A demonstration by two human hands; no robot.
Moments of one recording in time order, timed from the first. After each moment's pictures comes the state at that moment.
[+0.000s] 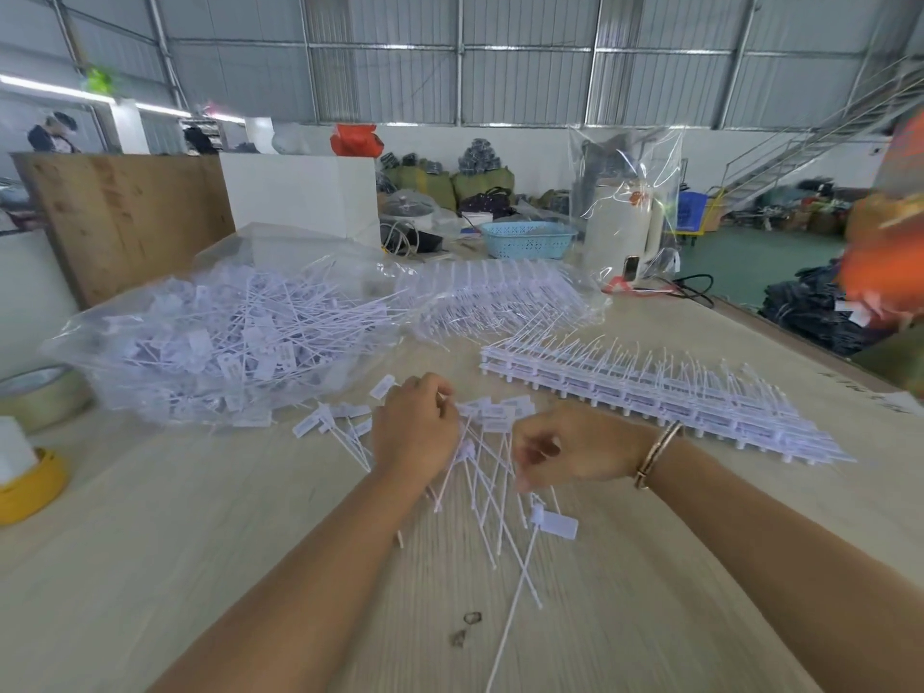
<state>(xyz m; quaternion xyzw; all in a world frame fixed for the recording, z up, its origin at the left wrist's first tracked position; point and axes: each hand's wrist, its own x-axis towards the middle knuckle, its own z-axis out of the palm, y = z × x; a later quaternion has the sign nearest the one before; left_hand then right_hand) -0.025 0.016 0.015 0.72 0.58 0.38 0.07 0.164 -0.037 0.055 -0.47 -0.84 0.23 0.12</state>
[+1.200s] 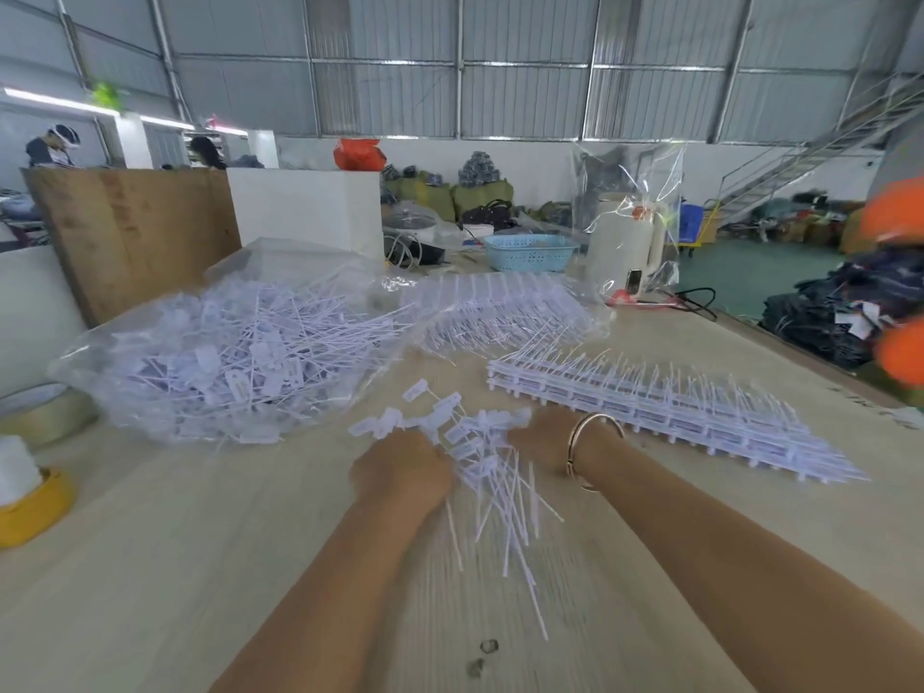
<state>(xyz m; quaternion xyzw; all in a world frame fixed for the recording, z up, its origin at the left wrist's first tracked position) -0.042 -0.004 0.023 0.70 0.70 0.12 0.09 0.128 0.006 0.056 -0.71 -0.69 0.12 -0.04</state>
